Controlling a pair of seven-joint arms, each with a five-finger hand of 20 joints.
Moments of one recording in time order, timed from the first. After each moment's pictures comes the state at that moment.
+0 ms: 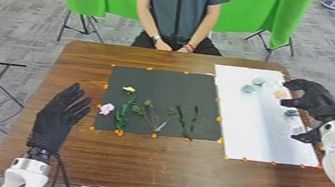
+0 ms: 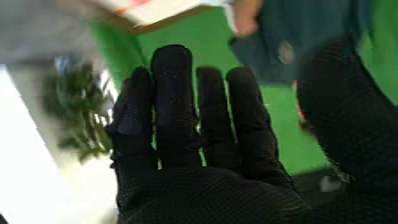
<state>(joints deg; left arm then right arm) 126.3 -69.4 -97.5 -117.0 42.4 -4.7 11.7 -101.0 -39.6 91.3 -103.8 -117.7 -0.5 13.5</state>
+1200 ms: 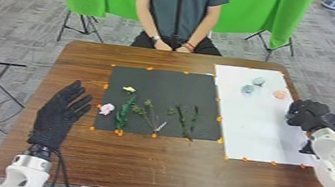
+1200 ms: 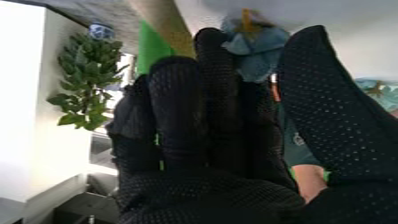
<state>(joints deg) 125.1 -68.7 -97.0 -116.5 42.3 -4.6 12.0 -96.4 -40.3 83.2 -93.1 -139.1 -2.8 14.4</state>
